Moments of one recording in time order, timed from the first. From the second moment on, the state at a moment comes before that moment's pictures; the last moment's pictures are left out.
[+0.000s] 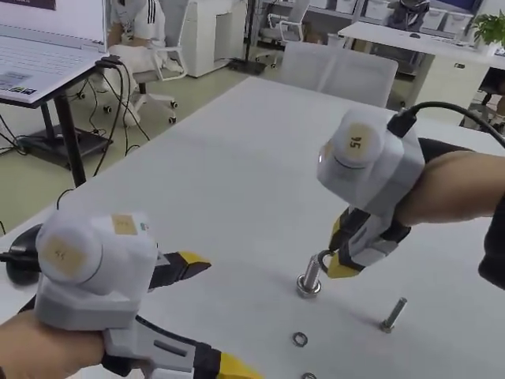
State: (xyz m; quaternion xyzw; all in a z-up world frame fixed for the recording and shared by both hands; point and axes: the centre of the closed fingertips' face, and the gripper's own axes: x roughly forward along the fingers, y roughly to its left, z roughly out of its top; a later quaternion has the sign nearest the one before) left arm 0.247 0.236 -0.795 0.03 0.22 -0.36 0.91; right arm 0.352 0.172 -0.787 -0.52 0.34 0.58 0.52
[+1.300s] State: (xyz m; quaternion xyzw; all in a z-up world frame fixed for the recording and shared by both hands) left arm 0.248 0.239 -0.808 0.01 0.24 -0.36 0.90; right arm 0.367 0.180 -0.813 -0.52 0.37 0.59 0.49
